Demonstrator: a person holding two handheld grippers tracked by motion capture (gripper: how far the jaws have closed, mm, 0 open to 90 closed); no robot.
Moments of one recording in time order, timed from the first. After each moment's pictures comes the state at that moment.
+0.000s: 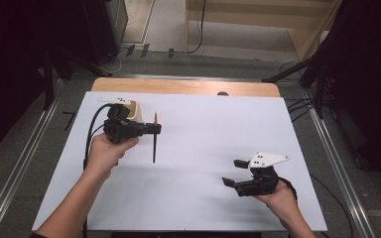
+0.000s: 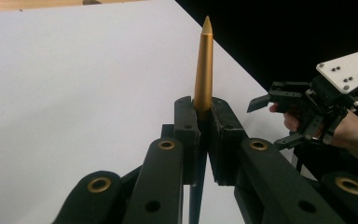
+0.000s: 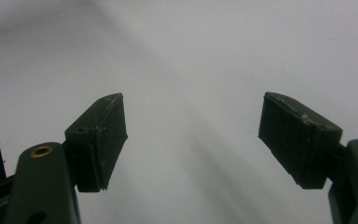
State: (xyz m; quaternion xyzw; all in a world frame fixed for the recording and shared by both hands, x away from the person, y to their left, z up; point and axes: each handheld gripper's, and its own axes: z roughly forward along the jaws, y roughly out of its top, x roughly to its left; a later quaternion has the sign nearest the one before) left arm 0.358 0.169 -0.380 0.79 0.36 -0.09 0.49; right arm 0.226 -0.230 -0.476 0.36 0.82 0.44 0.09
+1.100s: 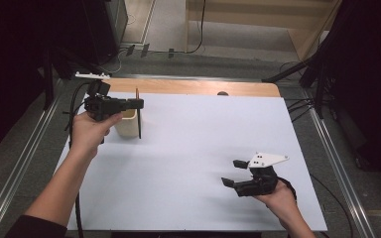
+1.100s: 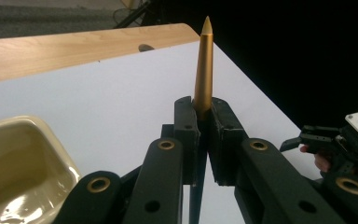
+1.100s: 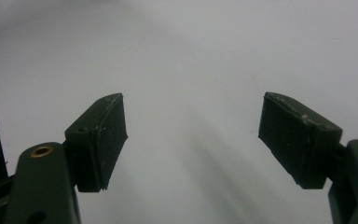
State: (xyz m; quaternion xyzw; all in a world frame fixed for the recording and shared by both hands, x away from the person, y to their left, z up) left arm 0.395 0.203 -0.342 0.77 0.40 -0.03 0.50; right arm 0.226 -0.229 -0.476 0.36 0.82 0.44 0.09
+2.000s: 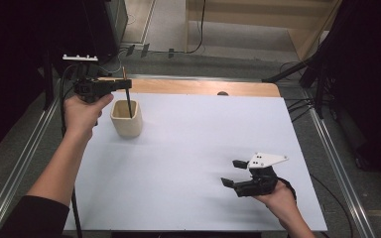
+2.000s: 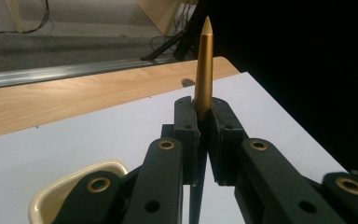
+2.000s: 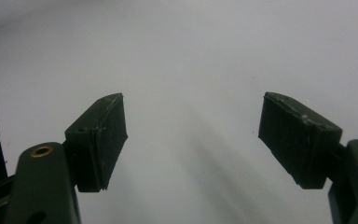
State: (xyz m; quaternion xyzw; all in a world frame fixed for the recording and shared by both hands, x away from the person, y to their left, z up) left arm 0.429 0.224 -0.324 0.74 0.43 0.04 0.51; right arm 0.226 -0.228 -0.476 0.36 0.82 0.44 0.09
